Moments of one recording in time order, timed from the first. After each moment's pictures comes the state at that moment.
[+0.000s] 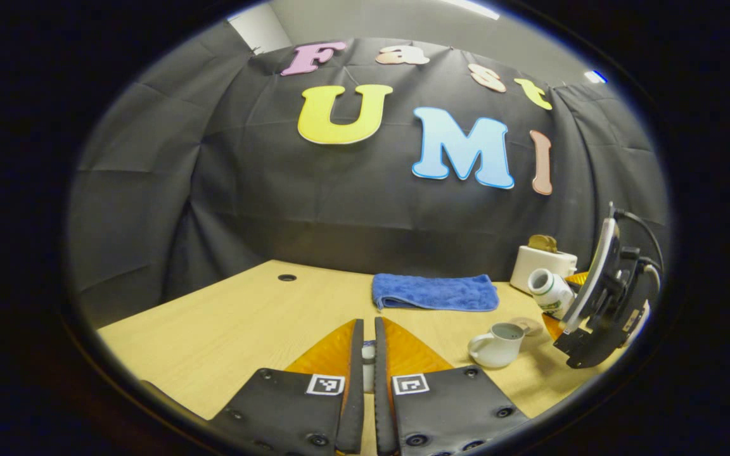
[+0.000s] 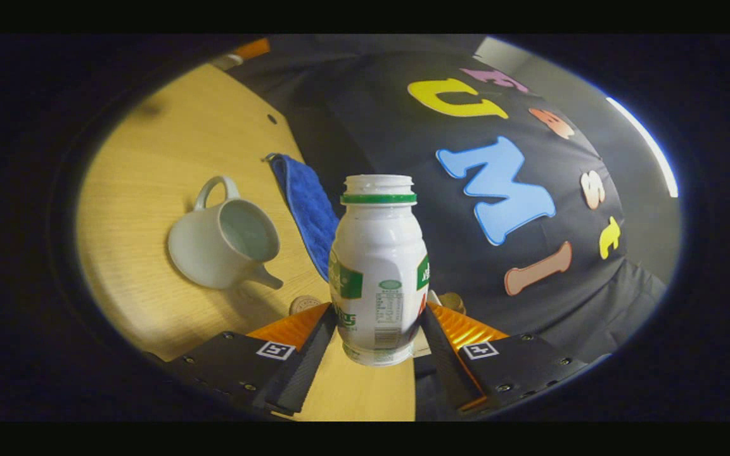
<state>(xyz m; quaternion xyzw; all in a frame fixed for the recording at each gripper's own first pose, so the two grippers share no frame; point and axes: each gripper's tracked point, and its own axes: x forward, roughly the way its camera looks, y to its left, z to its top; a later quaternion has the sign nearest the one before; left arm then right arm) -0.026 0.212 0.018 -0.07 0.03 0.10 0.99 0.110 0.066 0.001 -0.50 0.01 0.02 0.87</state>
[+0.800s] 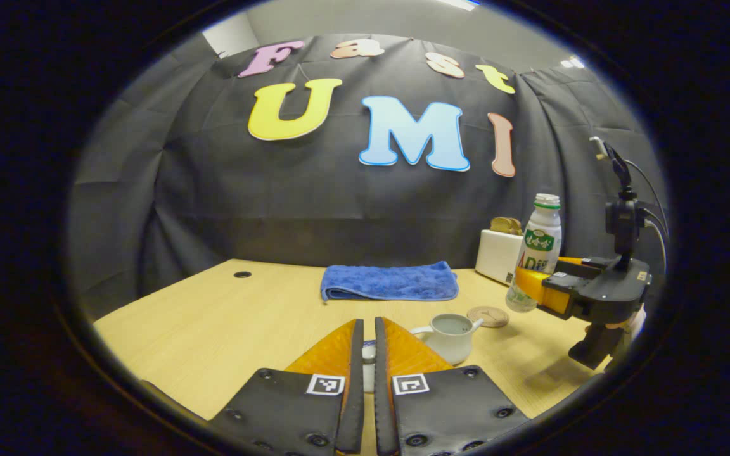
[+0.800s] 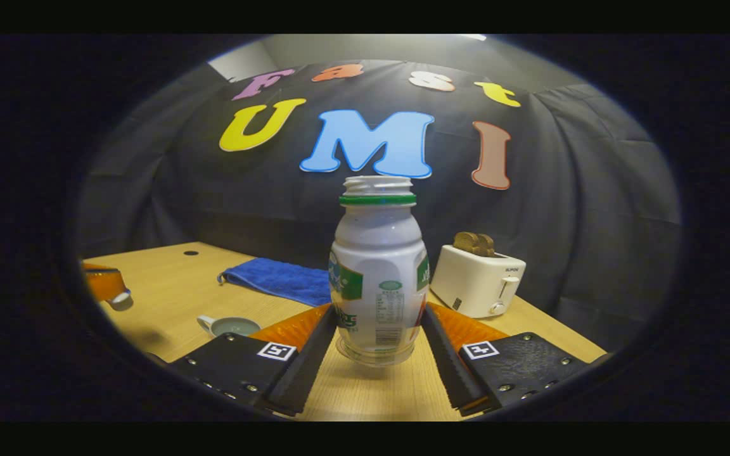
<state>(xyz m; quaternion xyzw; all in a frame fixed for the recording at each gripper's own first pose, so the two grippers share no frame) 0.007 0.107 0.011 -0.03 0.04 0.04 1.00 0.103 0.039 0.028 -0.05 0.00 0.03 1.00</state>
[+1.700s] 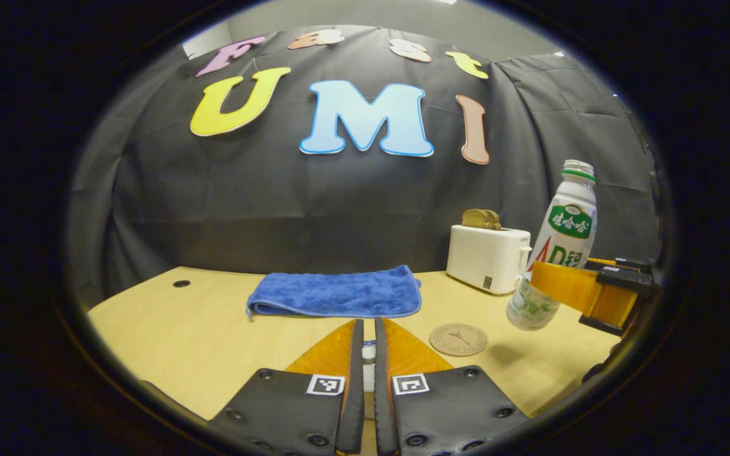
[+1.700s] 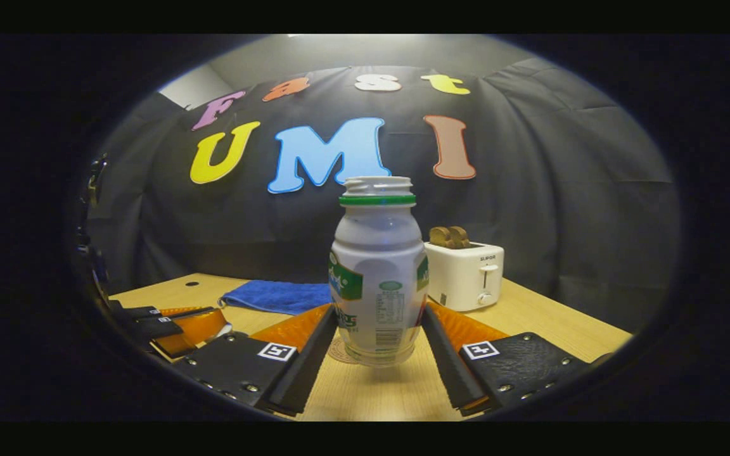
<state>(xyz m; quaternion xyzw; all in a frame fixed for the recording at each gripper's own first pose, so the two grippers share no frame) 0.113 0.016 0.006 -0.02 0.04 -0.02 1.00 0.097 0.000 0.033 0.02 -0.01 0.02 1.00</state>
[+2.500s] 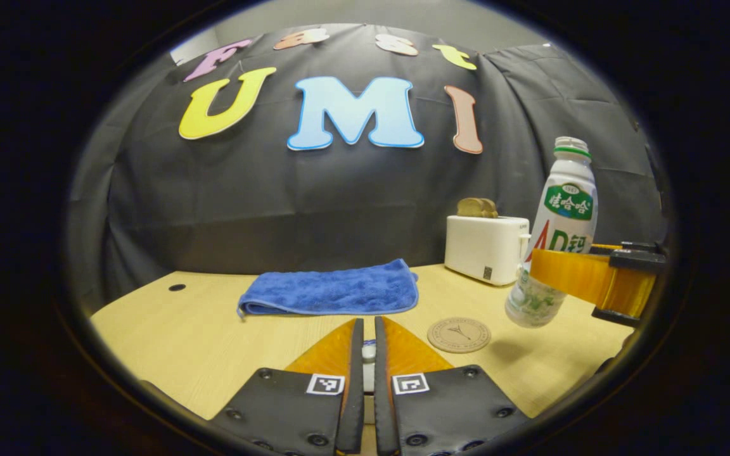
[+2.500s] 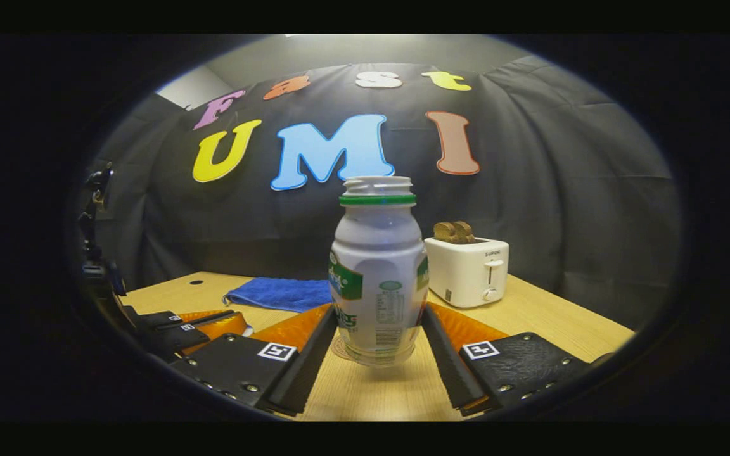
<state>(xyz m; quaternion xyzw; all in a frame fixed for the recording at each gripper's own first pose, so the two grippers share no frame) 0.122 0.008 -0.011 0.00 0.05 -0.02 1.00 0.096 0.005 0.029 0.03 0.00 0.03 1.00</state>
